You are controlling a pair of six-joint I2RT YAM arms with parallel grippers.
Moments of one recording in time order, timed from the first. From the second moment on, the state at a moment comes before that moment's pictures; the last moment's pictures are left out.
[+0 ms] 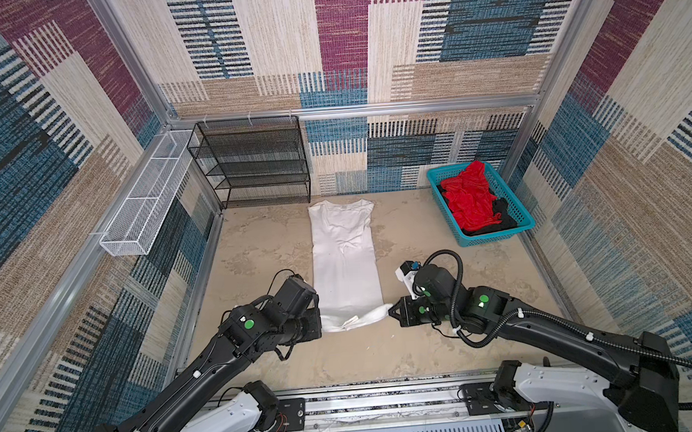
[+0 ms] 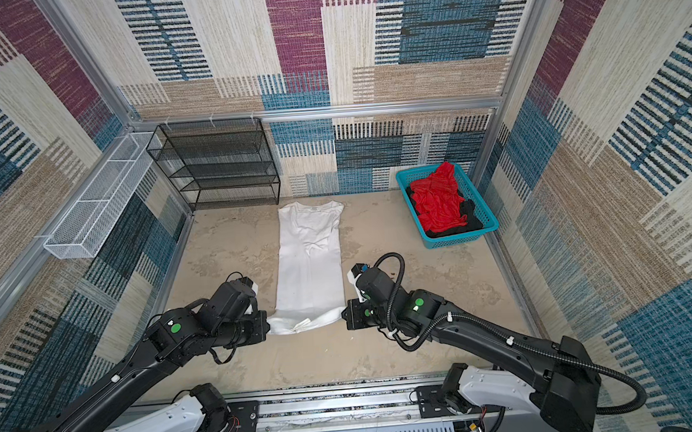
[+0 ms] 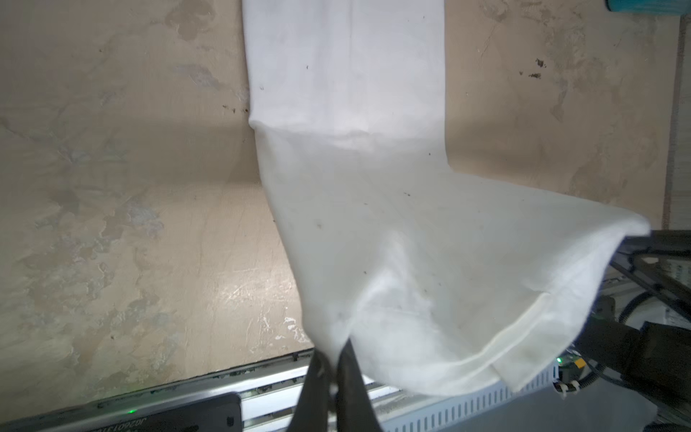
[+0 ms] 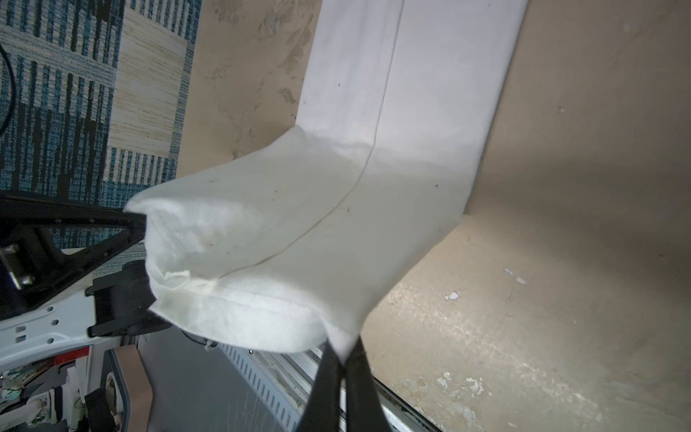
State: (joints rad) left arm -0.75 0.92 0.95 -1.08 -0.06 -0.77; right arm 0.89 1.10 0.84 -0.51 -0.16 0.76
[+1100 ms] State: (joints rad) left arm -0.44 1.31 1.12 -0.72 -0.02 -0.49; right arm 0.65 1.40 1.00 -0.30 -0.12 0.54
